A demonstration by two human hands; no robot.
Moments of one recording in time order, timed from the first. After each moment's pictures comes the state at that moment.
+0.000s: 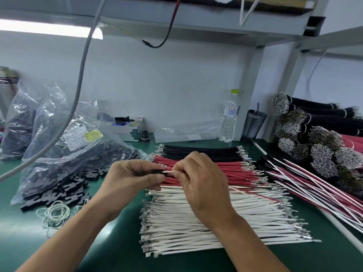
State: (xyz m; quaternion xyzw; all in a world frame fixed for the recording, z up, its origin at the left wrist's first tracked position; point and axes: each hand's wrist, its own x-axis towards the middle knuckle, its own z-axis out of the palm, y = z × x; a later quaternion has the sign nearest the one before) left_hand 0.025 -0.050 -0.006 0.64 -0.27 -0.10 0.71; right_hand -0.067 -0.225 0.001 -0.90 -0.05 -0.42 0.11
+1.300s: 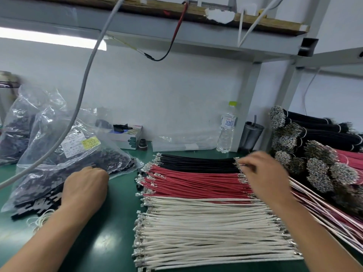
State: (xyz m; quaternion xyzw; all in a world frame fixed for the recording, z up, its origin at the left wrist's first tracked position) left_hand 0.093 -0.007 -0.022 0.97 -0.11 0.20 -0.07; right_hand -0.086 -0.372 0.027 -0.92 0.14 -0.35 0.07
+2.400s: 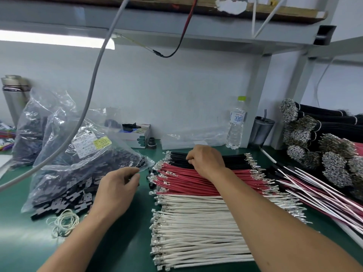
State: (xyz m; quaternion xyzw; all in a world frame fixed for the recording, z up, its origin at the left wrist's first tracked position) left_hand 0.080 -0.026 -0.041 0.85 -0.15 0.15 0.48; right_hand 0.065 -0.294 0.004 -0.98 0.05 -0.18 0.04
